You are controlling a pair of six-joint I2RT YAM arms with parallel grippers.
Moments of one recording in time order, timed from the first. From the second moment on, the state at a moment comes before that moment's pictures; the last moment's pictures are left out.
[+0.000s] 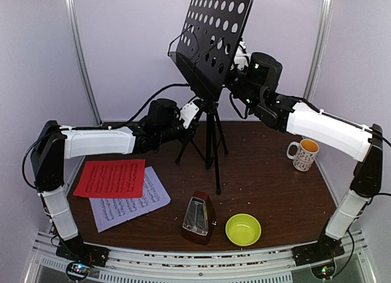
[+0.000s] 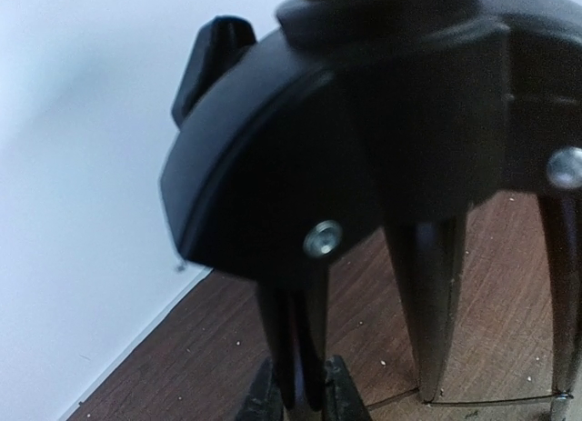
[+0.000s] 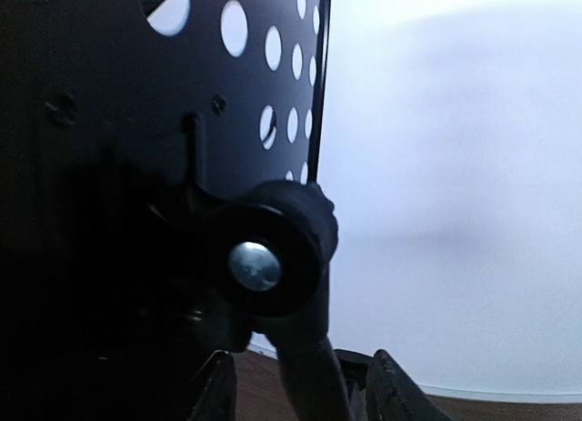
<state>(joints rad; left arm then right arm) -0.81 1.84 1.36 0.17 -0.13 0.33 0.82 1.69 1.63 0.29 0.27 0.17</state>
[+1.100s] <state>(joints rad) -0.74 1.79 1.25 0.02 0.03 0.25 0.81 1.29 1.01 0.31 0.26 0.23</state>
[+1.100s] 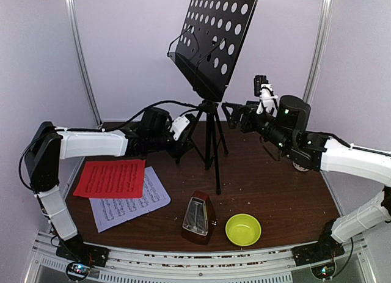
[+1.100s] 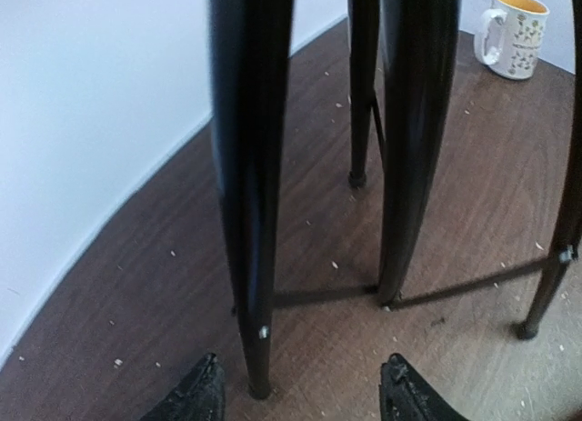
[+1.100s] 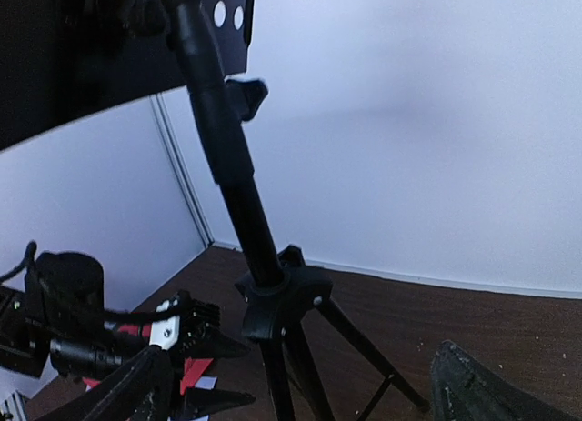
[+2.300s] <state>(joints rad) -0.58 2.03 1.45 0.04 0.44 0.24 0.81 1.59 1.03 0.16 0.14 0.23</state>
